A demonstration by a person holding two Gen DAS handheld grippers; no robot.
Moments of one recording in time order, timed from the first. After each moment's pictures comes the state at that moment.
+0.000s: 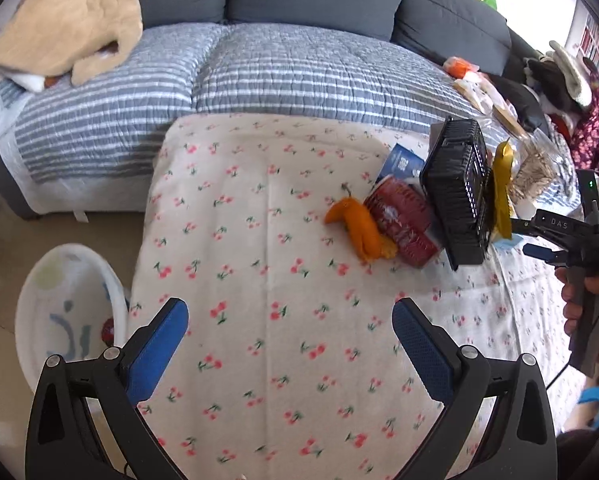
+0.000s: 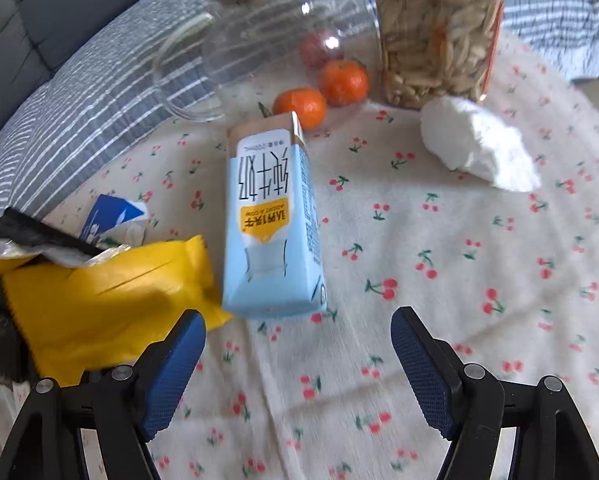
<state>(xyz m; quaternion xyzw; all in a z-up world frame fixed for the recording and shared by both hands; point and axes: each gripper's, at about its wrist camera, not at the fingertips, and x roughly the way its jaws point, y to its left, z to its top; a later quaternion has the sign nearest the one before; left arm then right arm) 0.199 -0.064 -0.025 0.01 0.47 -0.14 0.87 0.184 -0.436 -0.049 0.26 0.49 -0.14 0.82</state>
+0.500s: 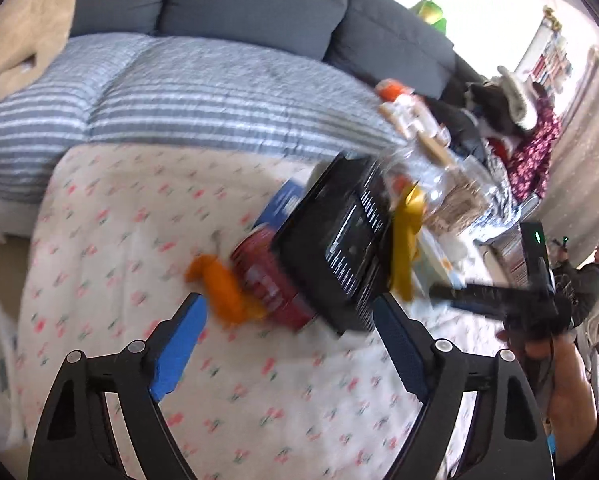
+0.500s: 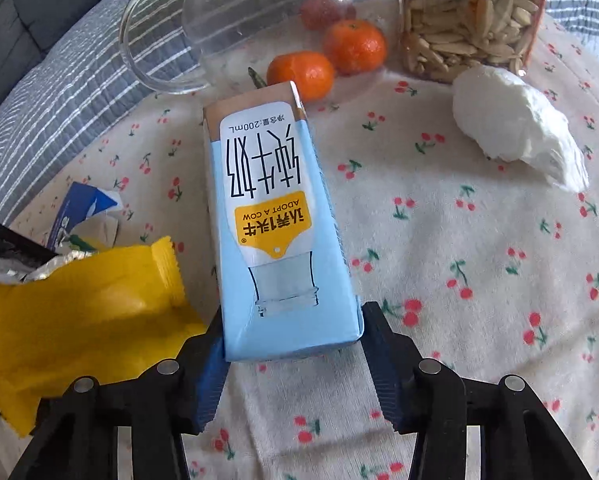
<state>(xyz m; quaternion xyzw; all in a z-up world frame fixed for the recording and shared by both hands) 0.226 -0.138 -0.013 -0.07 0.44 -0.27 0.85 0.193 -0.447 -0.073 0.26 0.52 -0.13 0.81</state>
